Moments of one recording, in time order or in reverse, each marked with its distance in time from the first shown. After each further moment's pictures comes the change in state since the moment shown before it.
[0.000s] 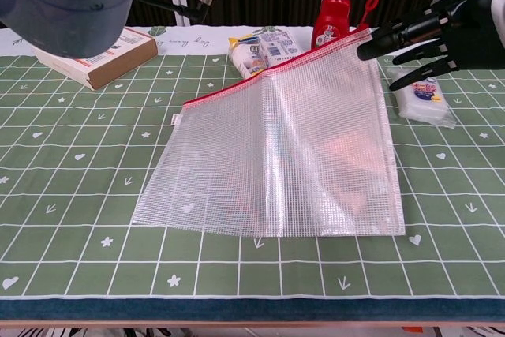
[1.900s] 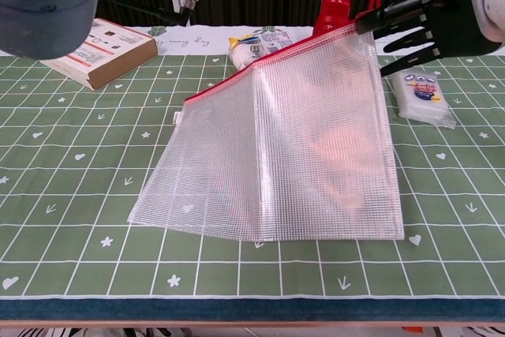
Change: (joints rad) left arm 0.002 0.058 0.066 -0.086 -0.018 0.049 -0.054; right arm -0.004 -0.063 0.123 0.037 0.076 0.033 -0.022
